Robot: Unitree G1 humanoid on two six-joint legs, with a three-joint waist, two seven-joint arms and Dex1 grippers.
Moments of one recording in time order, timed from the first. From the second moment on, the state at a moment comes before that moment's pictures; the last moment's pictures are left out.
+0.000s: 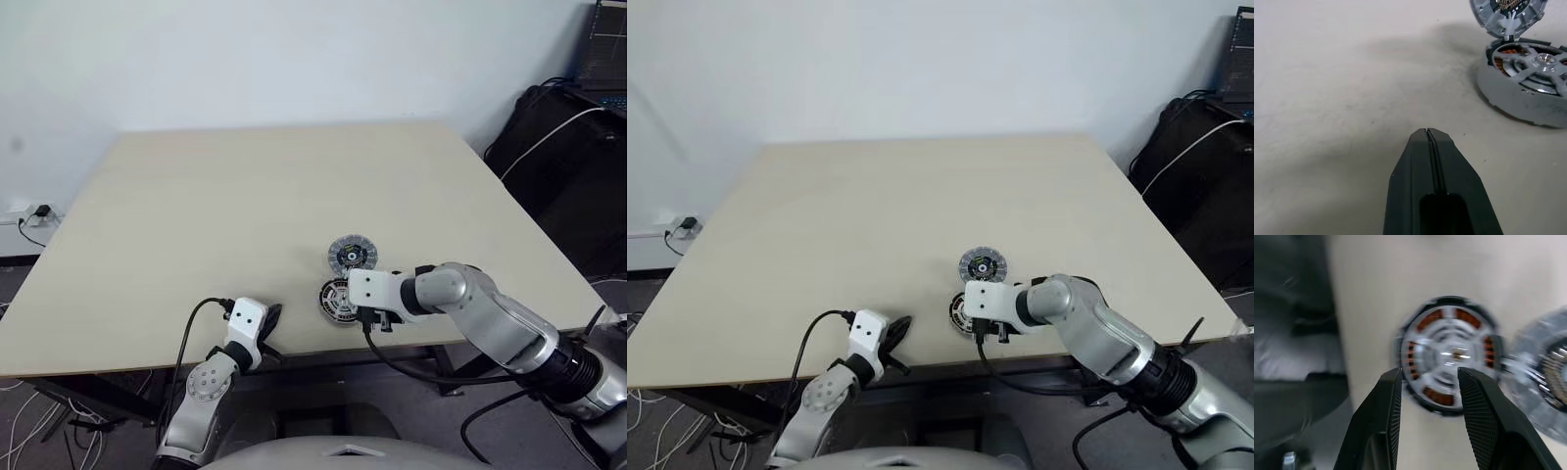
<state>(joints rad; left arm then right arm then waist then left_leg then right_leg) 0.24 0.12 -0.21 0.02 -0.03 0.01 -0.37 -0.44 -0.86 0.68 -0.41 -0.06 0.70 0.99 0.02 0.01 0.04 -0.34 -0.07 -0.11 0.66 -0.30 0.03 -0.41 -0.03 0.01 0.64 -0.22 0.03</state>
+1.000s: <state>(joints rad) 0.27 0.13 -0.21 -0.05 -0.03 0.06 -0.35 -0.48 -0.73 0.75 -0.17 -0.28 0.51 1.17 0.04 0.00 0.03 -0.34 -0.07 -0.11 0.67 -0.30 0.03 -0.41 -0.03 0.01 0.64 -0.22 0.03</state>
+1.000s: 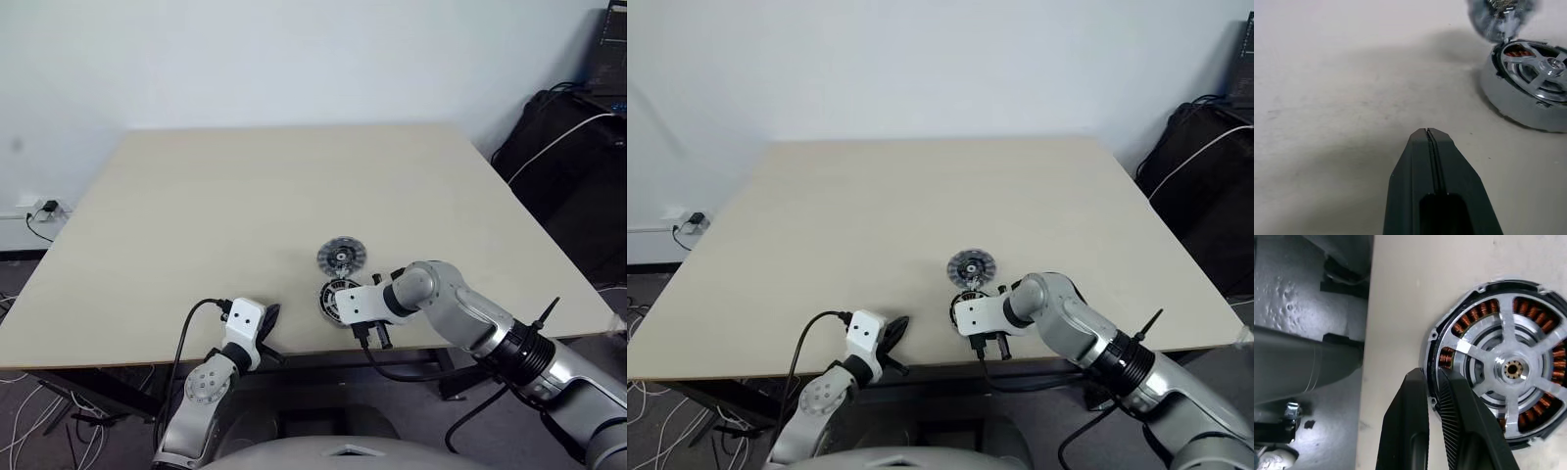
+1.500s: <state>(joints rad) 0.27 0.13 -0.22 -0.06 -0.03 0.06 -0.35 -0.37 -0.43 0.55 -0.19 -0.25 1.00 0.94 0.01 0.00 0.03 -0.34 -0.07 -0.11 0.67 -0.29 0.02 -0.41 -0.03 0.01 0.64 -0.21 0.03</state>
